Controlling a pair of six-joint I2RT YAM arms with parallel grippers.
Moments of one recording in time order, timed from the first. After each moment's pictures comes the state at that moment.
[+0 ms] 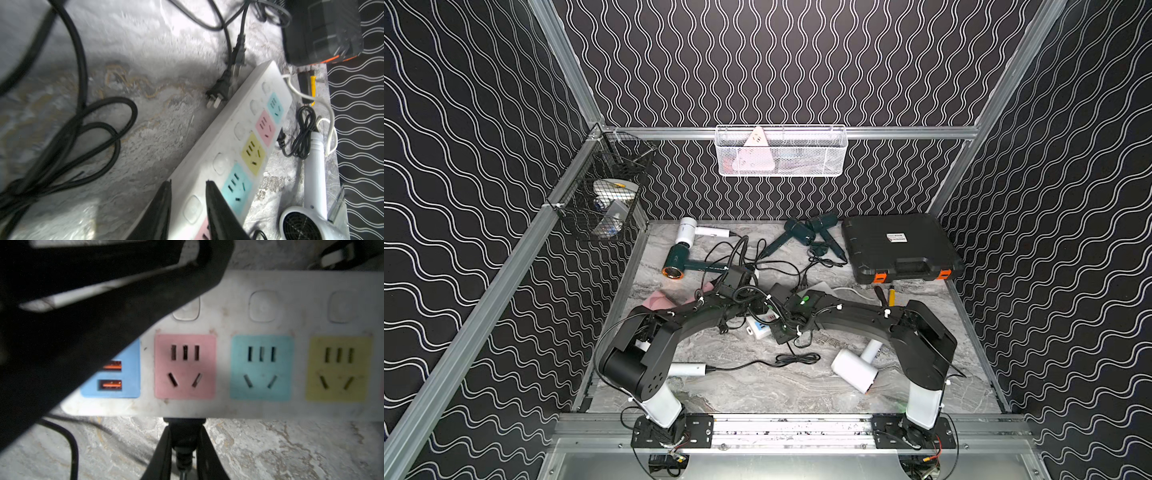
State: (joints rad) left arm -0.42 1.63 0.88 -0.09 0.30 -0.58; right arm 0.96 1.87 1.31 -0.66 0.09 0.41
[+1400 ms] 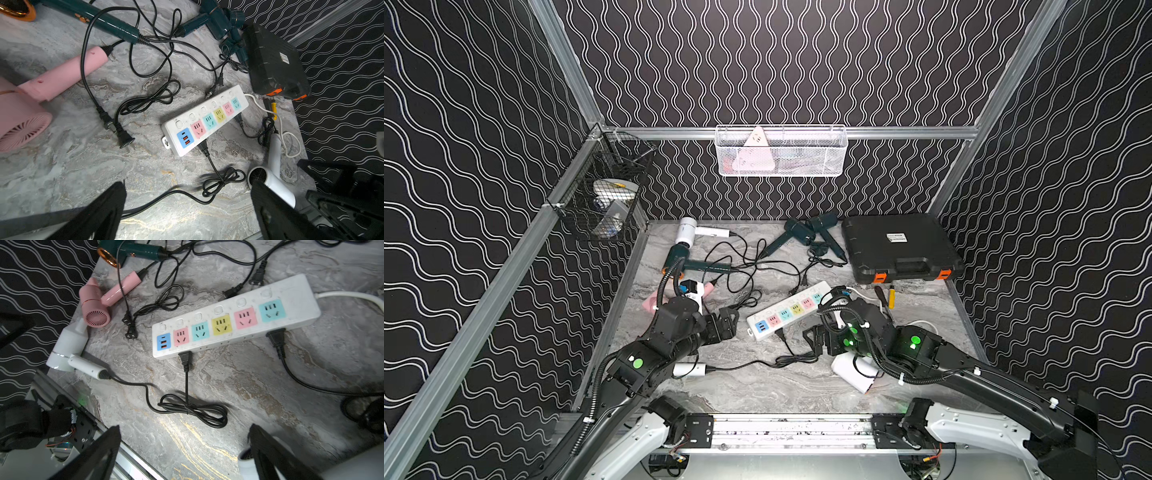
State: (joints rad) left arm -0.45 0.68 0.78 -0.75 0.00 -0.69; right arm 0.96 1.02 0.85 -0.61 0.16 0.66
